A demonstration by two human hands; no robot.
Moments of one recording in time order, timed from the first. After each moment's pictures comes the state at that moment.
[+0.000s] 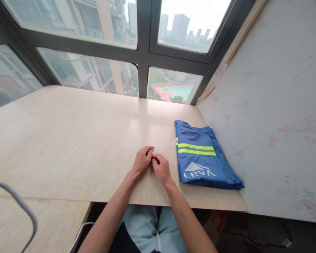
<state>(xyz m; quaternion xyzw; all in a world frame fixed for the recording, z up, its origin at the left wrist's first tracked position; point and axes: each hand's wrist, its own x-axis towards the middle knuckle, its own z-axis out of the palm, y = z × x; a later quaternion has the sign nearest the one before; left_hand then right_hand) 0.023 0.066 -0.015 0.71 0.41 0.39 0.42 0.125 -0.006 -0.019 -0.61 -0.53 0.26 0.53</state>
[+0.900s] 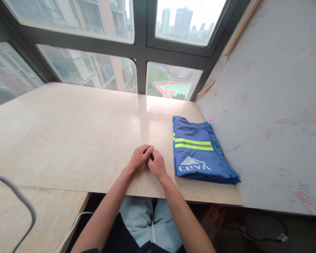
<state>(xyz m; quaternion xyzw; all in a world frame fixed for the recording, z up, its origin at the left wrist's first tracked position) 0.020 0.053 -0.011 0.76 0.36 0.35 0.42 0.124 -0.011 -0.016 -0.62 -0.57 0.23 0.49</state>
